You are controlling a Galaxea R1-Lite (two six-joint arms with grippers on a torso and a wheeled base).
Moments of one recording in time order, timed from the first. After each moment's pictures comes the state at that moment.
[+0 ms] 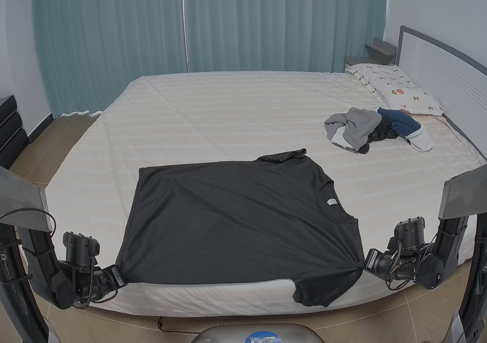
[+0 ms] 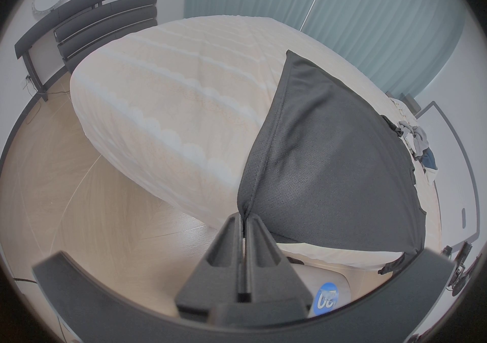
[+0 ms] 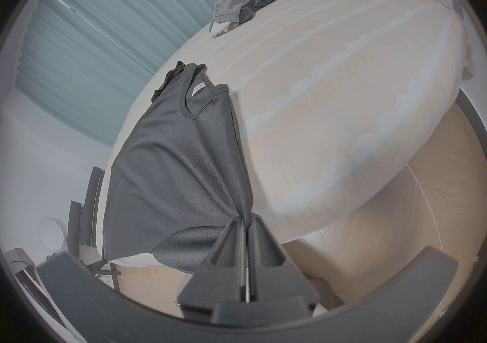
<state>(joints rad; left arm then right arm) -0.04 2.12 -0.11 -1.08 0.06 -0.57 0.17 2.24 -0.29 -1.14 0.12 0.67</state>
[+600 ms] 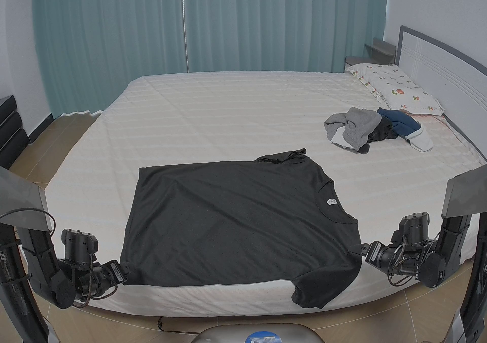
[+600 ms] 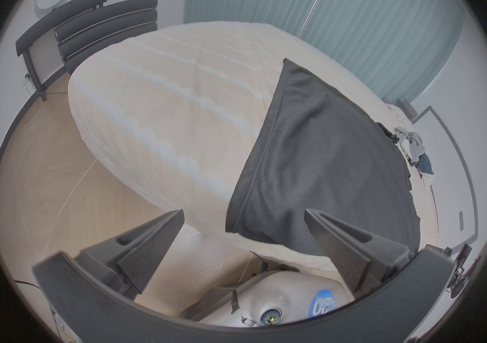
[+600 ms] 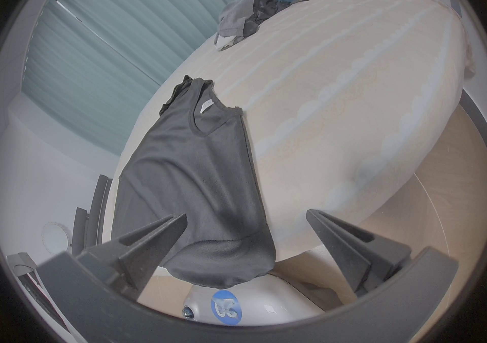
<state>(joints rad) -0.04 2.11 -0.11 -1.16 0.06 -0.58 0.14 2.21 -0.29 -1.21 0.13 0.70</state>
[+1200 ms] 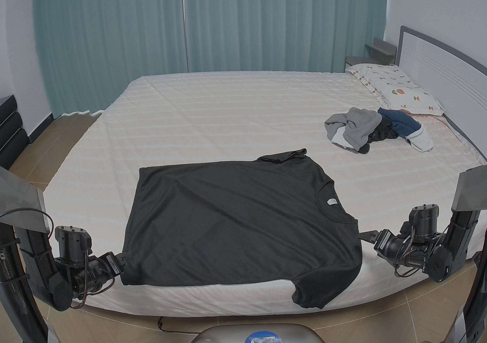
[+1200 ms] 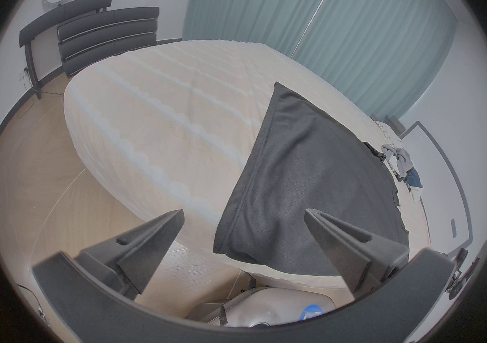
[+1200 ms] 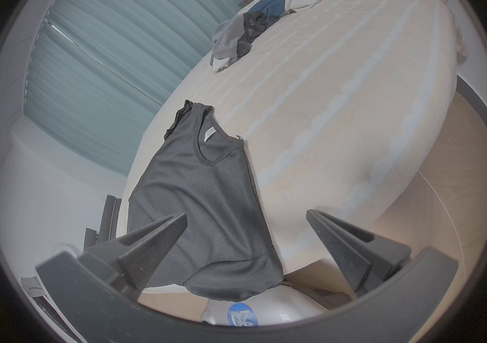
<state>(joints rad) -0.02 2.11 -0.08 -1.28 0.04 -0.58 0.10 2.16 -0.30 -1.21 0.14 0.75</state>
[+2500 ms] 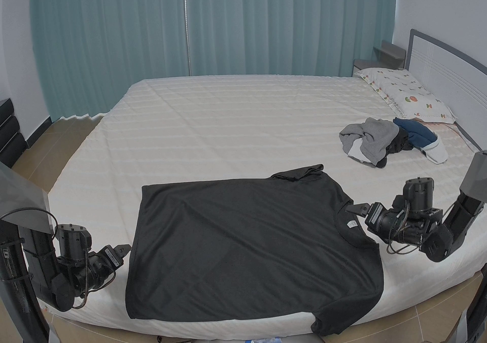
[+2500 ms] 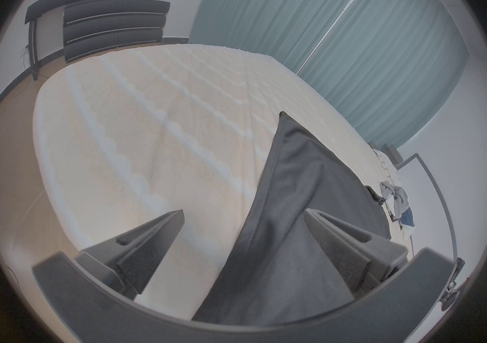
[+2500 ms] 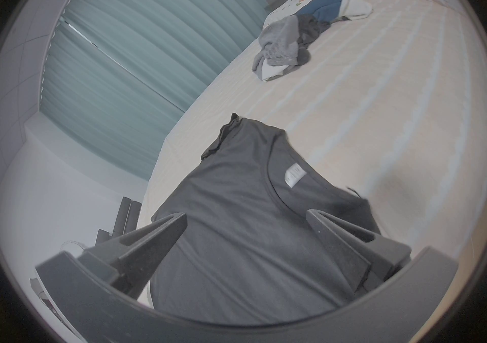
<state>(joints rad) -0.03 2.15 -0.08 -1.39 0.04 -0.73 0.19 2.04 -0.57 -0.93 0.13 0.77</state>
